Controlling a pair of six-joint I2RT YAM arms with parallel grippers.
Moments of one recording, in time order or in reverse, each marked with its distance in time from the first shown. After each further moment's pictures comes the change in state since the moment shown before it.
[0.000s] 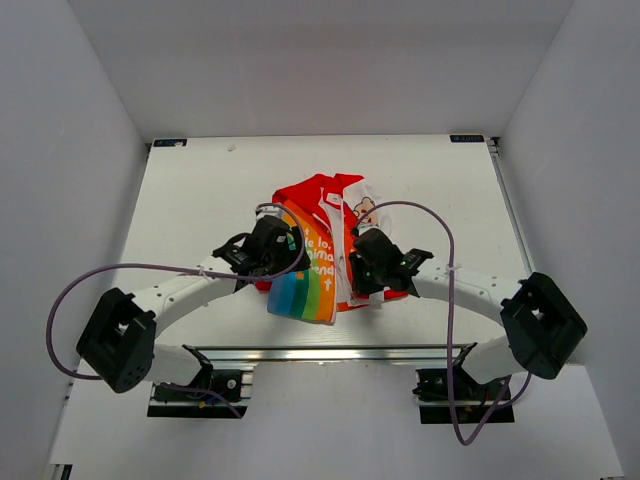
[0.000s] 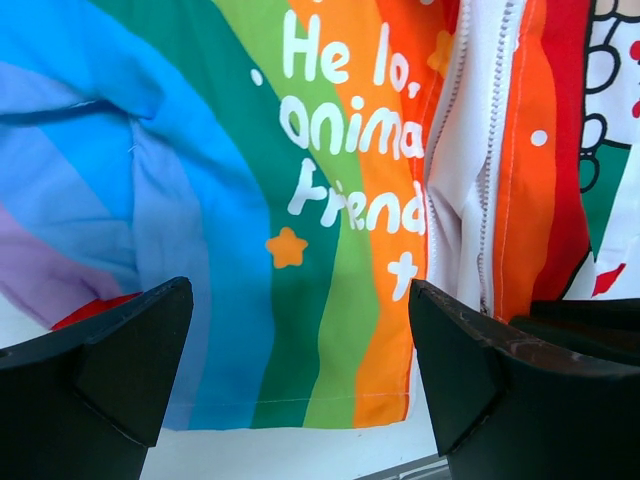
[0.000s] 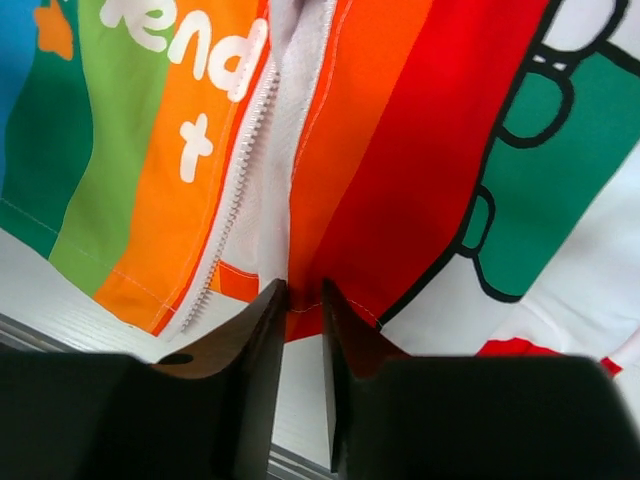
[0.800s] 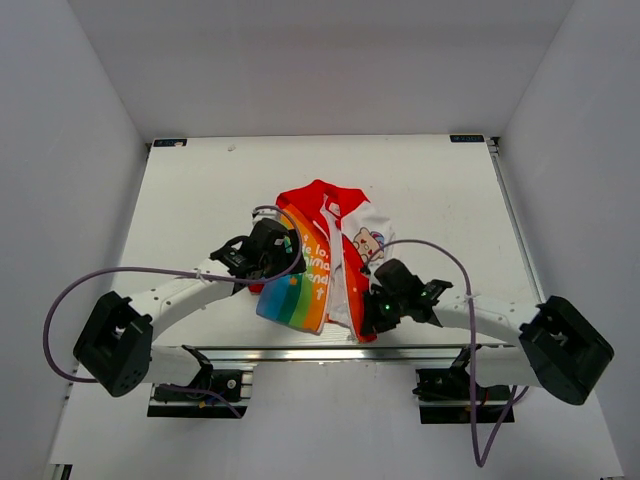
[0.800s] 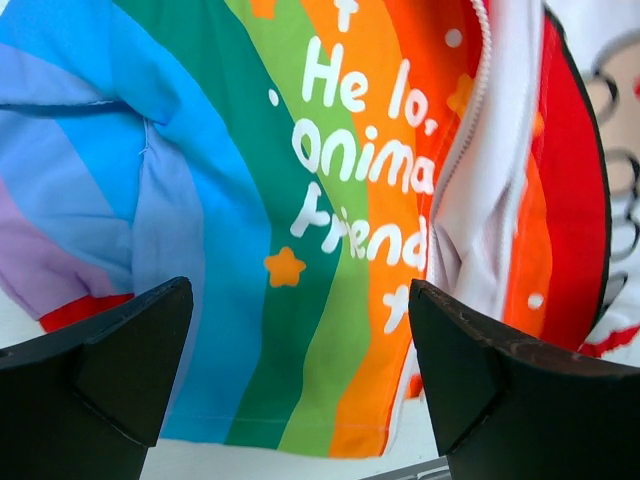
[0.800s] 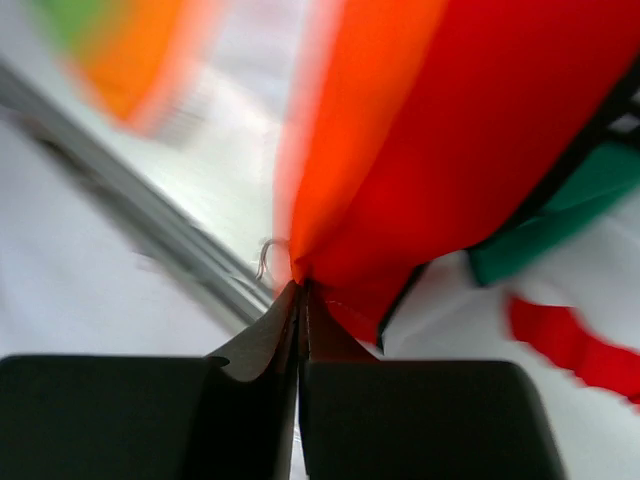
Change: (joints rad) left arm 0.000 -0.042 -0.026 -0.029 -0.039 0.006; right arm 0.002 -0.211 -0.284 0.106 -0.386 0.034
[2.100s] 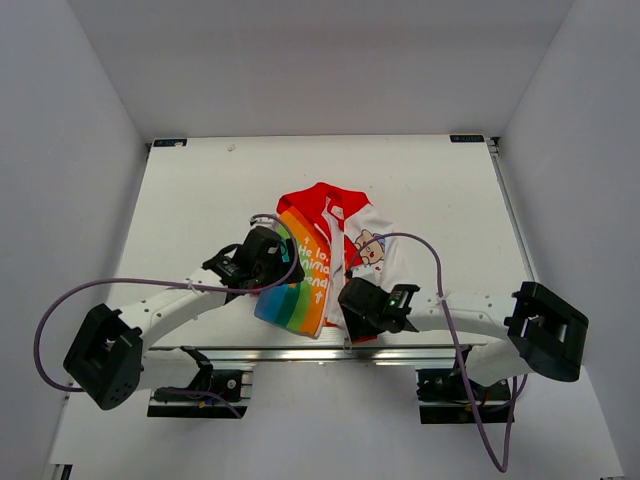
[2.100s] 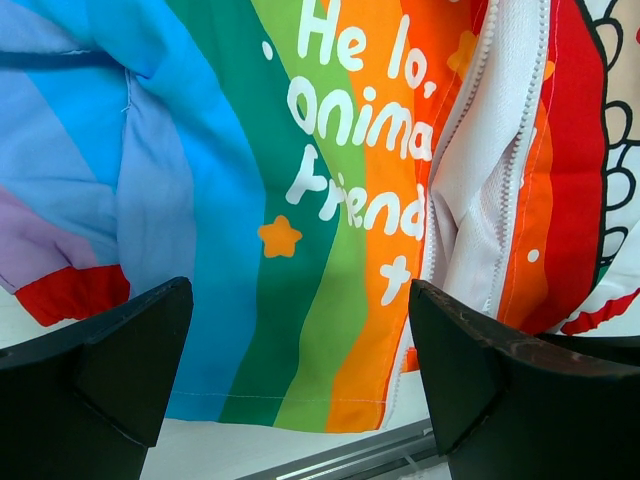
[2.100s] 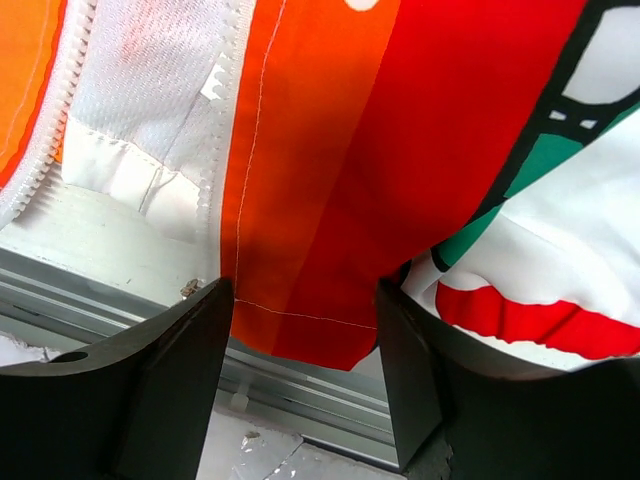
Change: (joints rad) left arm 0.000 -0.069 -0.073 -0.008 0.079 0.006; right arm 0.308 0.166 0.153 -0.235 0.548 0.201
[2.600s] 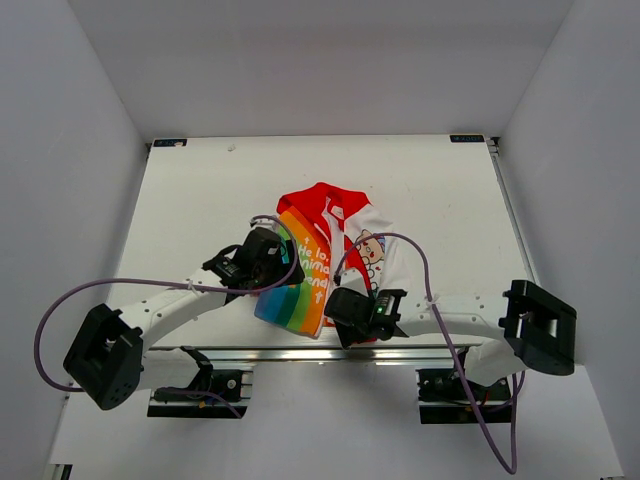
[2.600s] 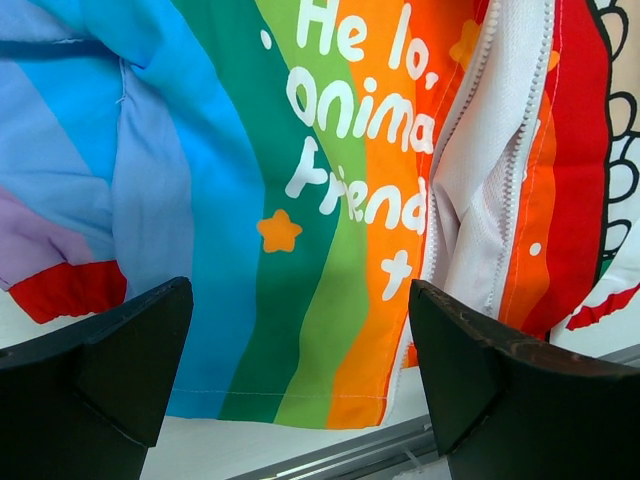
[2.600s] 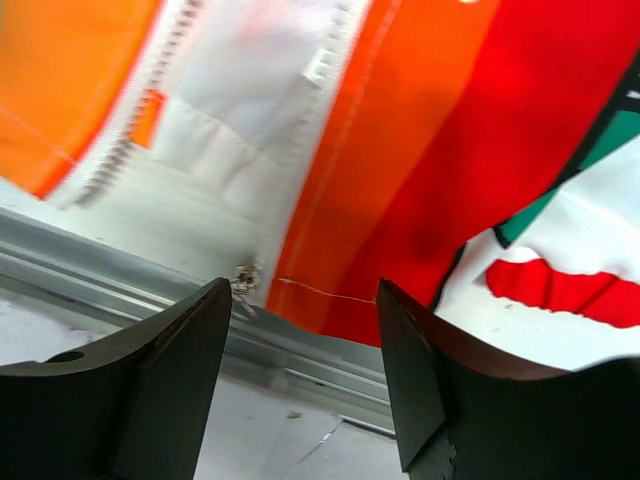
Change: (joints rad) left arm 0.000 -0.002 -0.010 0.002 0.011 -0.002; right arm 0.115 0.048 0.090 -0.087 0.091 0.066
